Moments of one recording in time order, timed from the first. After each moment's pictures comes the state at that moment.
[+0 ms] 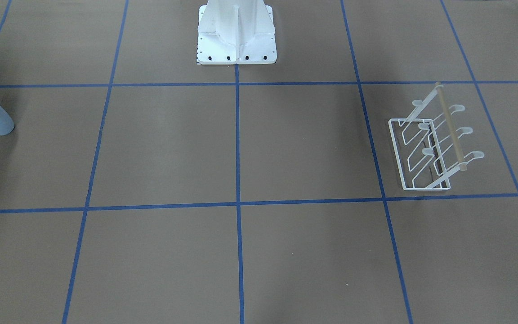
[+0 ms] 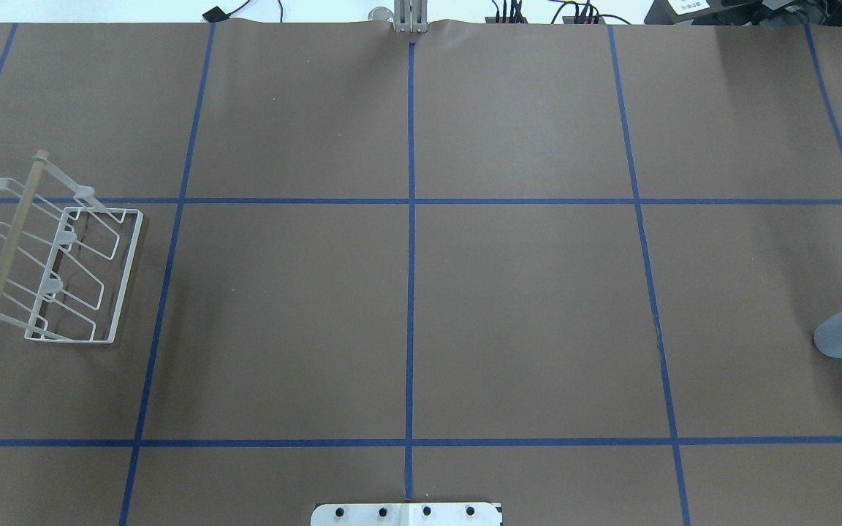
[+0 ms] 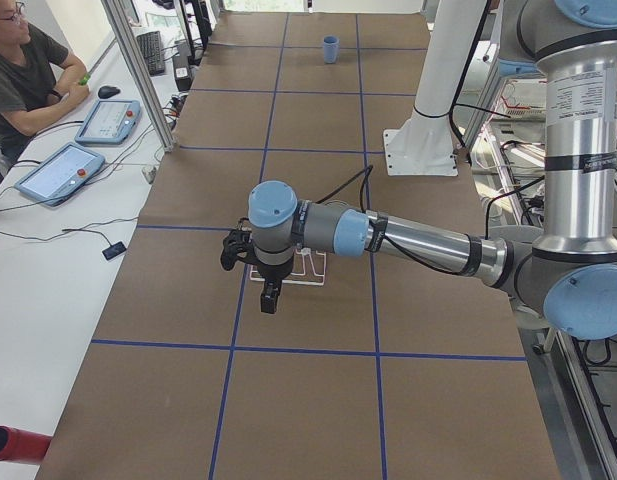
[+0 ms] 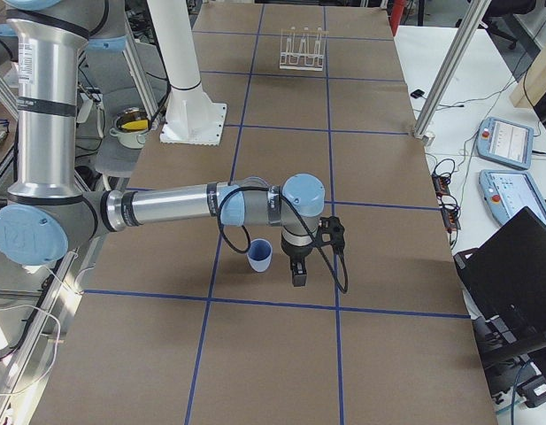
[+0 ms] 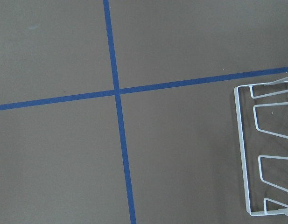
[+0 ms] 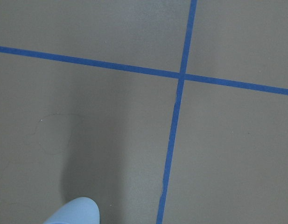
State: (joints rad) left arm -1.51 -1.48 -1.88 -1.52 -2.35 -0.03; right arm 1.53 -1.65 1.81 -1.69 2.34 -0.09
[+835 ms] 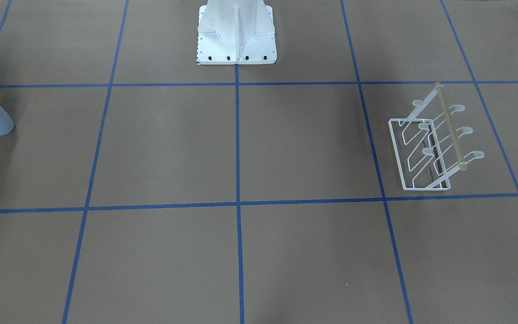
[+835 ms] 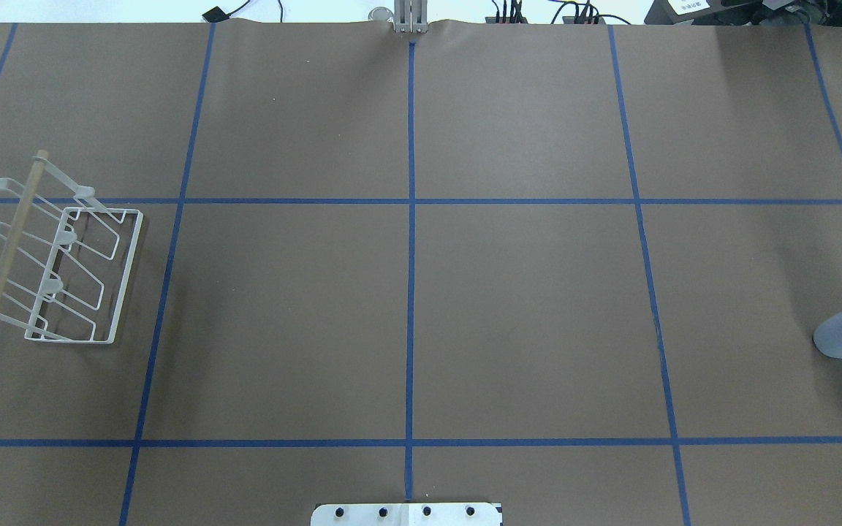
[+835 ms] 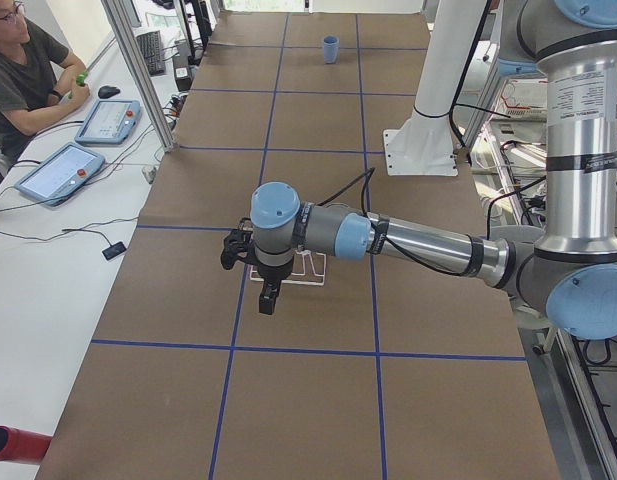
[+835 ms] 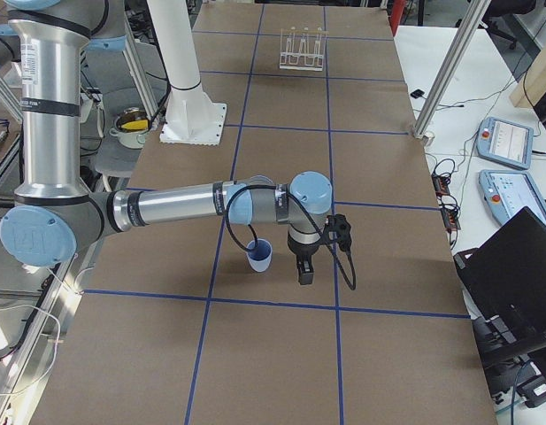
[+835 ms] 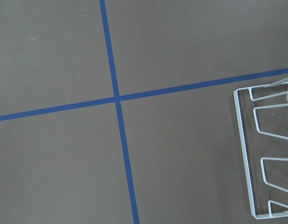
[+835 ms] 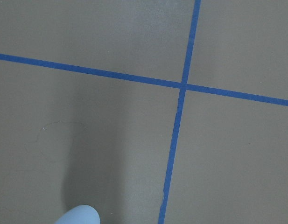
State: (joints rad) left arm -1.51 -1.47 -1.87 -1.57 -2.34 -0.02; right arm 1.53 -1.64 1.80 -1.68 2.34 -0.09
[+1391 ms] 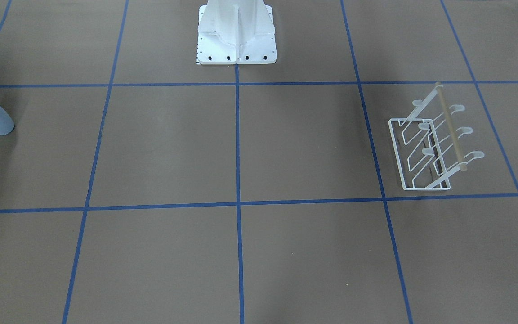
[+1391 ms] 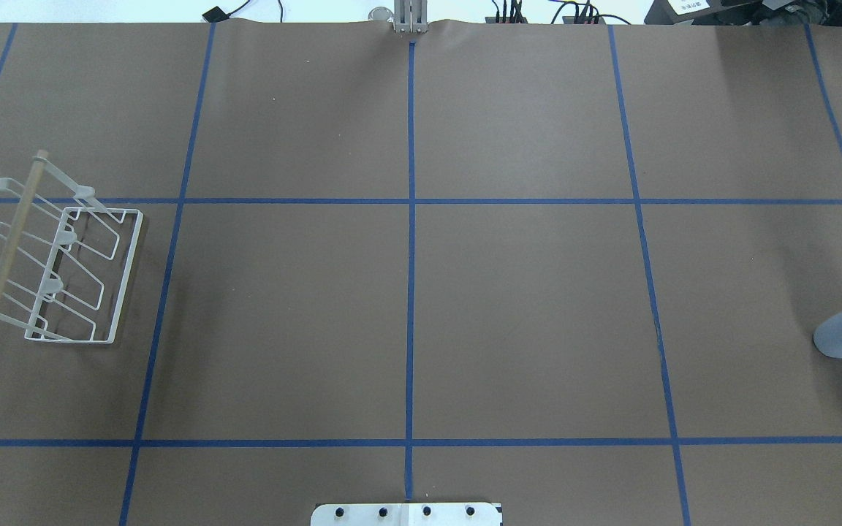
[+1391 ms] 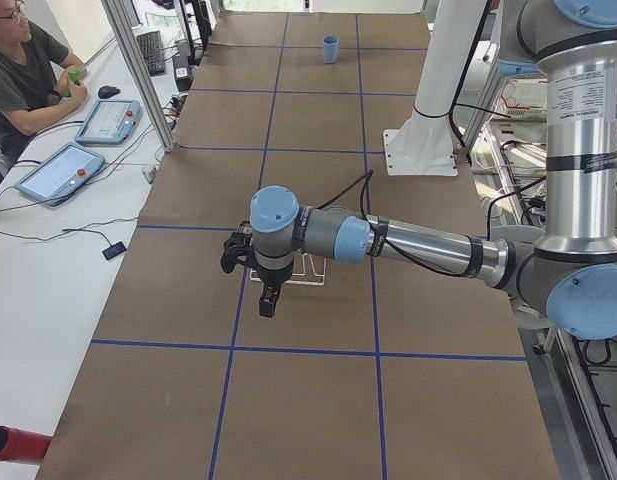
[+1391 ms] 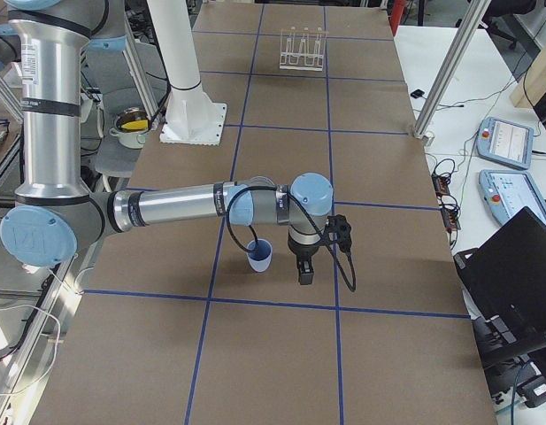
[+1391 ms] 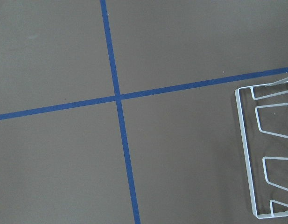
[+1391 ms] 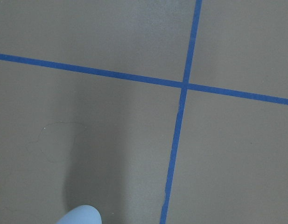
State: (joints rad) left arm -1.50 -1.47 -1.86 -1.57 -2.35 -0.02; right arm 1.53 -1.64 1.80 -1.68 2.35 -0.09
